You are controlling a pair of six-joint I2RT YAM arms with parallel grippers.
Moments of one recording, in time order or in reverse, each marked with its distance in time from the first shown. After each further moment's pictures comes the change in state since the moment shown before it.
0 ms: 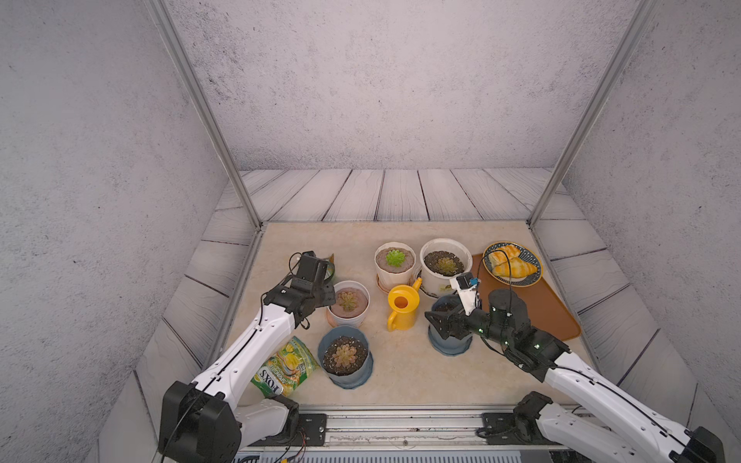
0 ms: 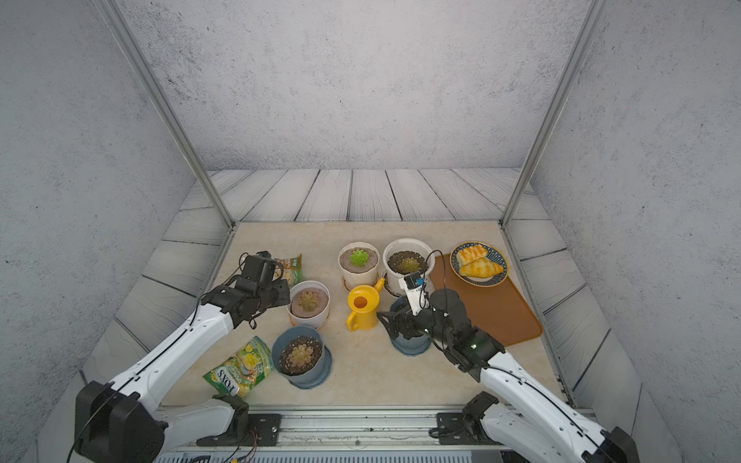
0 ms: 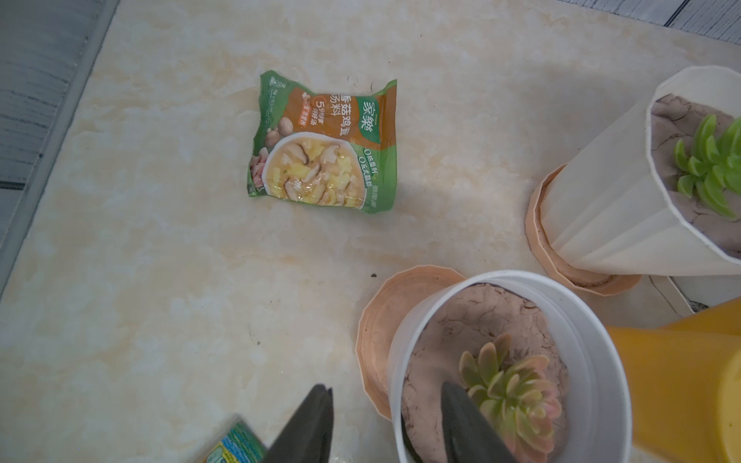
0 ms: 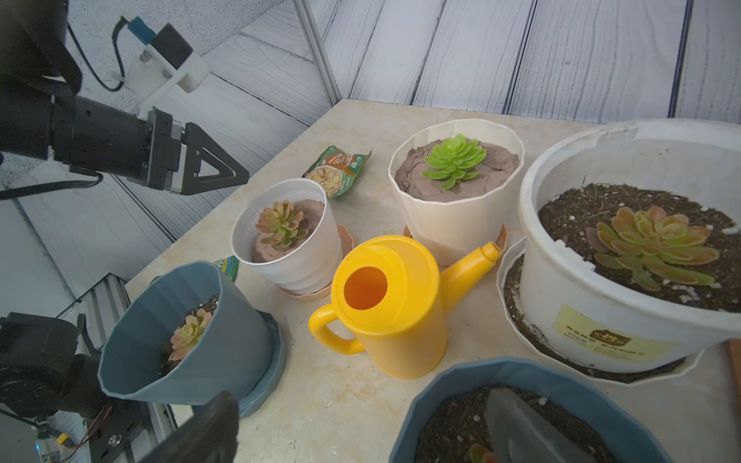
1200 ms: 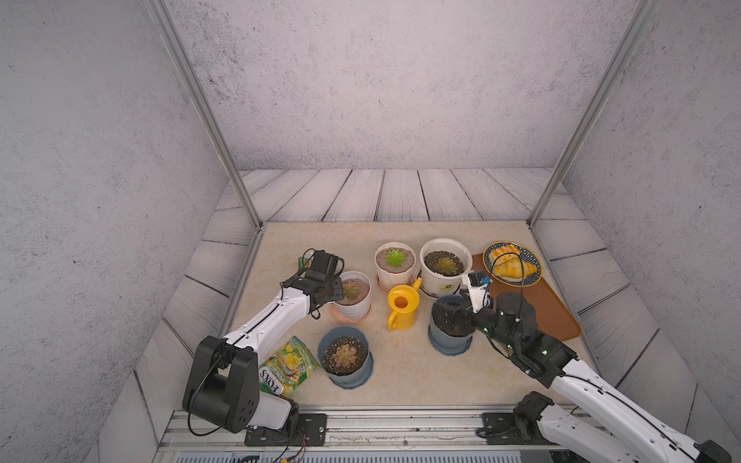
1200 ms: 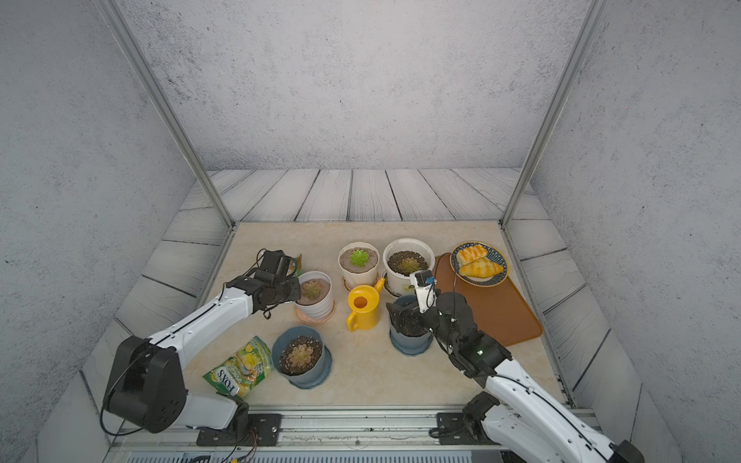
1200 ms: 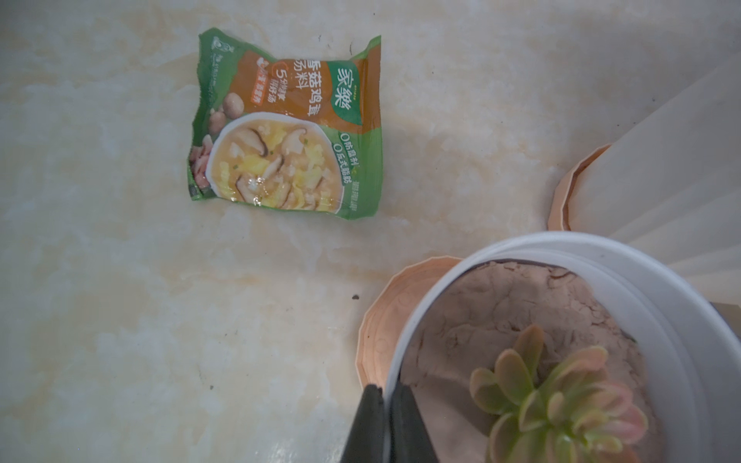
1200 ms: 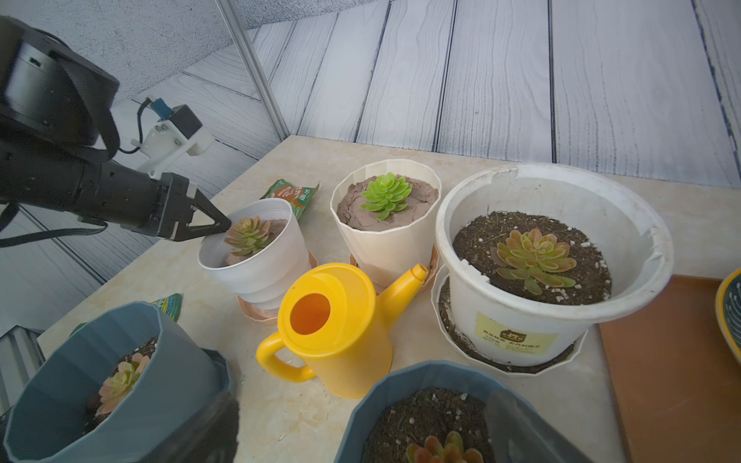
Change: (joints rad) left arm 0.003 0.241 0.053 0.108 0.023 0.017; right arm 0.002 -0.075 -0.013 0.000 0.193 -0.004
